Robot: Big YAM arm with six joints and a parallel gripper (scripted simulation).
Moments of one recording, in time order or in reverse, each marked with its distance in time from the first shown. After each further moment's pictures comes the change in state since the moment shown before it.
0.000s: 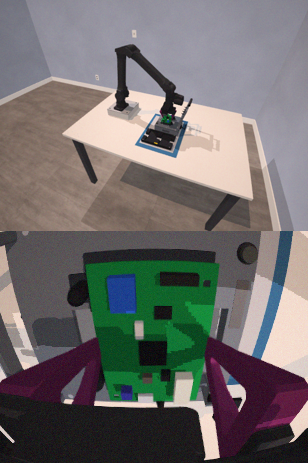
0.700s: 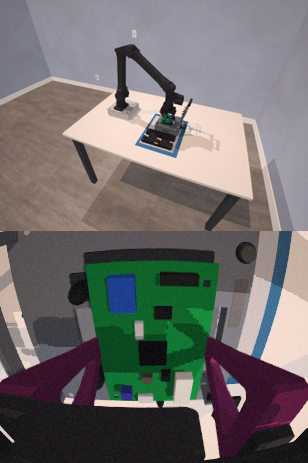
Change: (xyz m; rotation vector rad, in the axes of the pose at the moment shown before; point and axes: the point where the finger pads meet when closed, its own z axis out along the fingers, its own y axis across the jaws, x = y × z) arm 0.000 0.000 -0.002 -0.002 0.000 0.000
